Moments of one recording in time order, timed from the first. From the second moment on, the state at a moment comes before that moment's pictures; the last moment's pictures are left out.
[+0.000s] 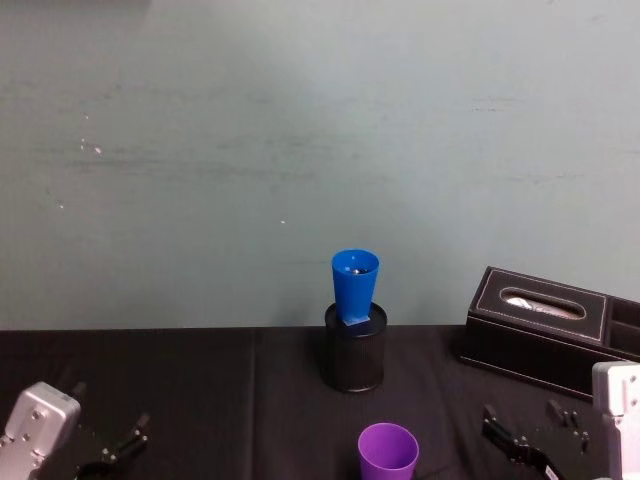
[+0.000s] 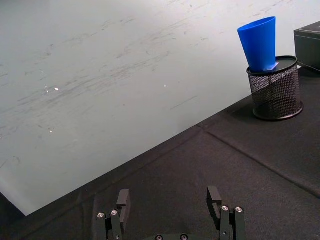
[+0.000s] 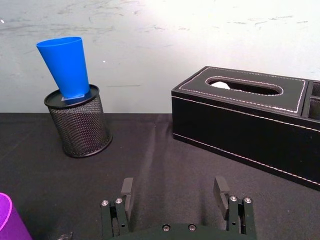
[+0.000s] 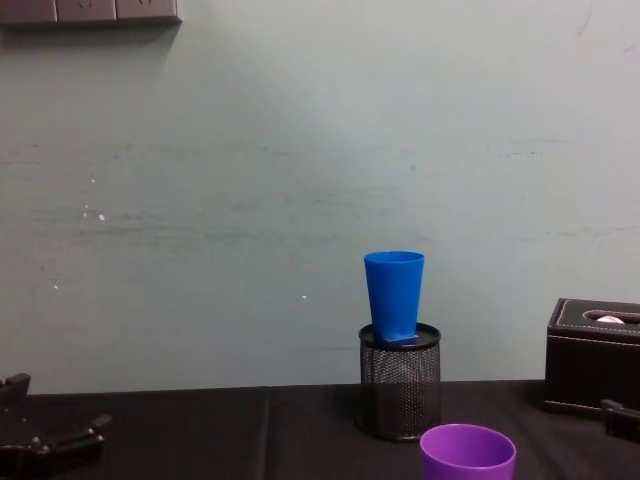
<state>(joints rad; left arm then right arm) -0.20 0.60 0.45 -1.41 -0.25 -0.12 0.03 0.12 0.31 -0.18 -1.46 0.33 0.11 0.00</state>
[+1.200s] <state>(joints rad) -0.20 0.60 0.45 -1.41 -0.25 -0.12 0.03 0.12 0.31 -0.18 -1.47 0.33 0.11 -0.01</state>
